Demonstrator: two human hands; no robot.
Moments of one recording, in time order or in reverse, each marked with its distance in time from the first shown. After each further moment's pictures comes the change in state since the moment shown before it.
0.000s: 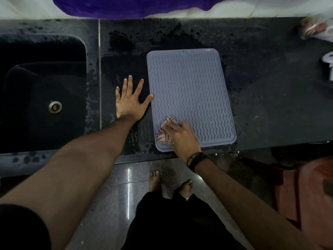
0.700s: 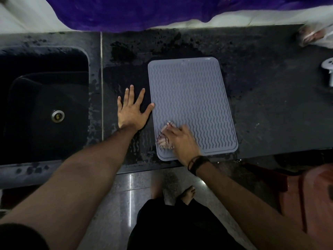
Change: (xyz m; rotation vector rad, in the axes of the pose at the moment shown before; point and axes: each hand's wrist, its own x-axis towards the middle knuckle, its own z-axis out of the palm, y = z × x) left_hand -0.002 0.001 -0.001 -0.006 0.003 0.011; right_hand 0.017 0.004 0.000 0.037 0.042 -0.018
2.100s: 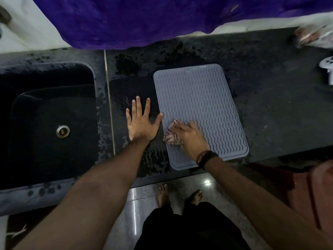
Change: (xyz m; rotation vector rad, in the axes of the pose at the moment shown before) left_hand 0.005 -0.004 0.008 -0.017 0.027 0.004; right_hand 0.045 0.000 -0.007 -0.023 -0.017 0.069
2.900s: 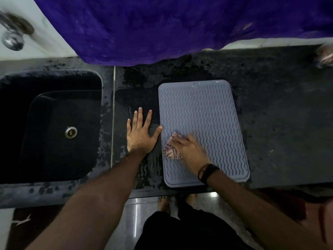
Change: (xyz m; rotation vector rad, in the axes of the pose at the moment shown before) left_hand -0.002 0.002 0.000 0.043 0.039 -0.021; right_hand 0.014 0.028 -0.005 -0.037 -0.105 -0.210
